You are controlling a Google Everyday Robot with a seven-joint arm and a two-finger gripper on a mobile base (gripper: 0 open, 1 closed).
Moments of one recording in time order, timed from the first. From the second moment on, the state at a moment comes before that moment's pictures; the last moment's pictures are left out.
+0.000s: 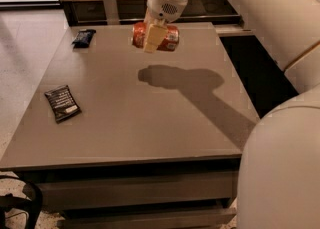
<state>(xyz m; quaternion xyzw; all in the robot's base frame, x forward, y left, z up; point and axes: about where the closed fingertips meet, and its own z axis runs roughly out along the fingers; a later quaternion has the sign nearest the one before) 0.662 0.018 0.929 -0.72 0.65 0.05 0.22</state>
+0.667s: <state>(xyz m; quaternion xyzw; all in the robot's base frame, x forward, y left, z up) 0.672 0.005 0.970 -0.70 0.62 0.11 0.34</state>
